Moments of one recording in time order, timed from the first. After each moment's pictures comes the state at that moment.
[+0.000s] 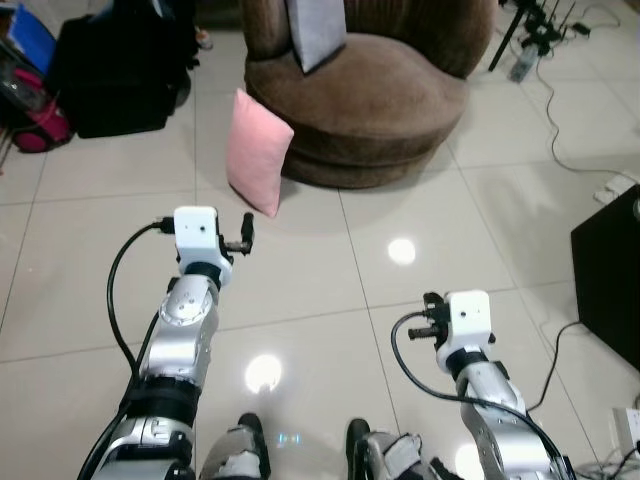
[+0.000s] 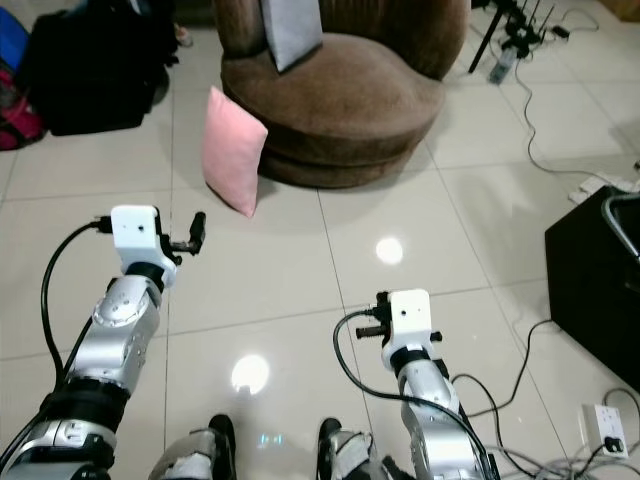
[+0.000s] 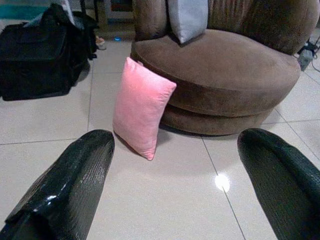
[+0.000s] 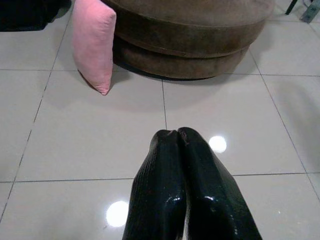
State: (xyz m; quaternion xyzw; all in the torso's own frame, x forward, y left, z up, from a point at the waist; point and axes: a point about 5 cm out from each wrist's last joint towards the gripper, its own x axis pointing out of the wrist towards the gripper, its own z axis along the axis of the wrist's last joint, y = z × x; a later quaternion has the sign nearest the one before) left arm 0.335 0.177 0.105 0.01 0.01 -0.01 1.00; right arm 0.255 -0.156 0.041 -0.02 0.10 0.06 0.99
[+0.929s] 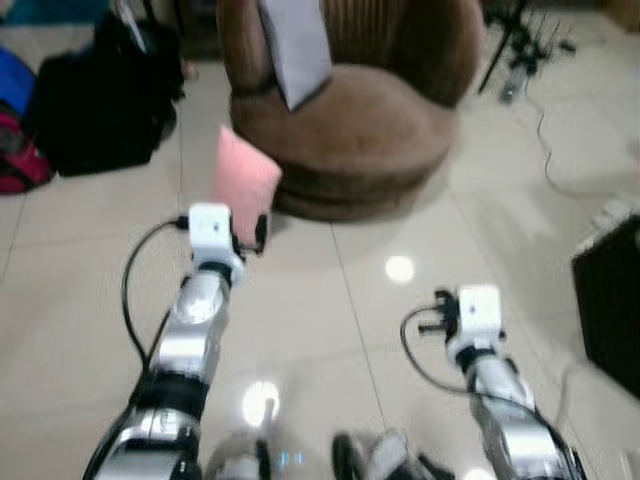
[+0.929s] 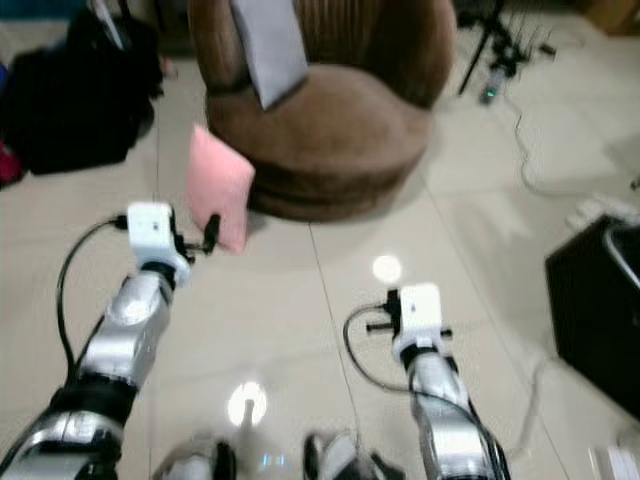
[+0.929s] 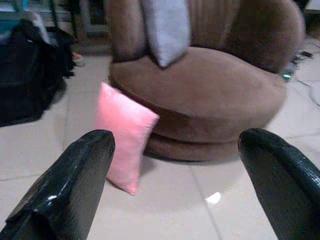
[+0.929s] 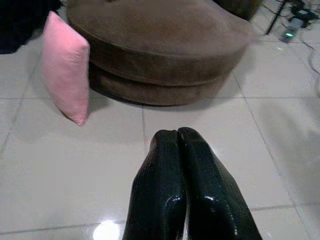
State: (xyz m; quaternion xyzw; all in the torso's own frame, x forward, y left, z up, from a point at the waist) left arm 0.340 0.167 0.106 0.00 0.01 -0.03 1.00; right arm 0.261 -0.162 0.043 -0.03 0.10 0.05 0.99
